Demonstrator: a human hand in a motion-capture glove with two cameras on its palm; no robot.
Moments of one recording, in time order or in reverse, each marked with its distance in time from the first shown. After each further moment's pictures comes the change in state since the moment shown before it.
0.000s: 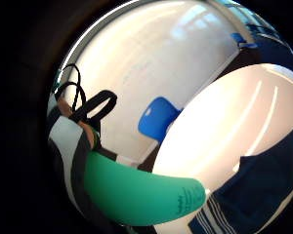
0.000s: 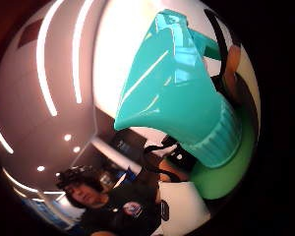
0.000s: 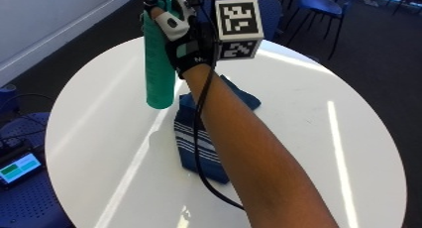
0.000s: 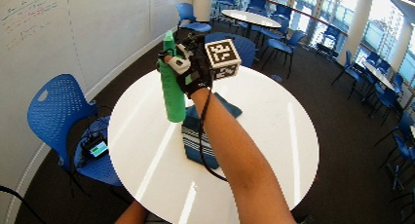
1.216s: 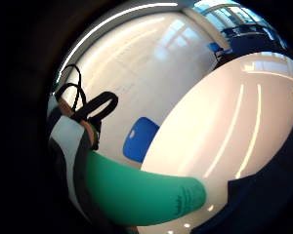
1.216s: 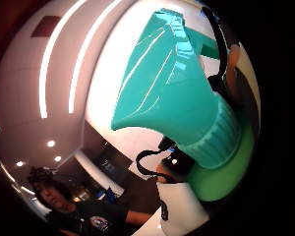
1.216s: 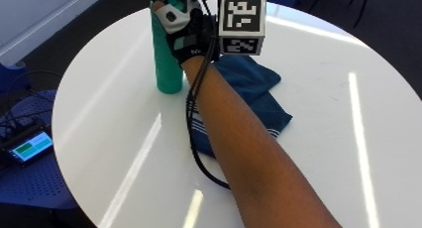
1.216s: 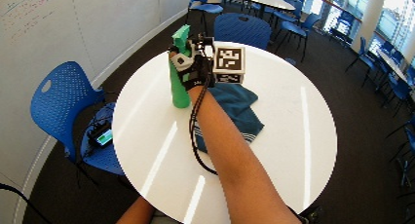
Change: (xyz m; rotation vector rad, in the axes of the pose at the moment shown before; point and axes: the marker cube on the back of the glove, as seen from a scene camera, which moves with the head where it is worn) arm -0.009 -0.023 -0.018 0.248 0.171 -0.116
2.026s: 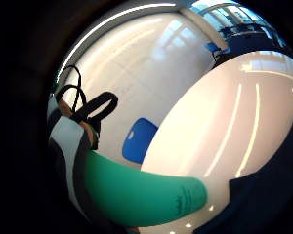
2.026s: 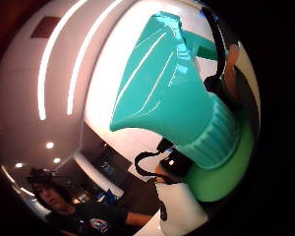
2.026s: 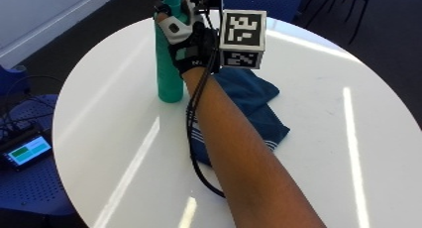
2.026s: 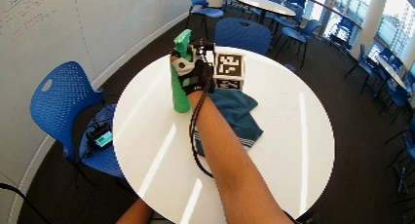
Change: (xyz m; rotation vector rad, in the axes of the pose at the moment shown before) arm 0.018 0.014 -0.002 0.029 -0.005 0.054
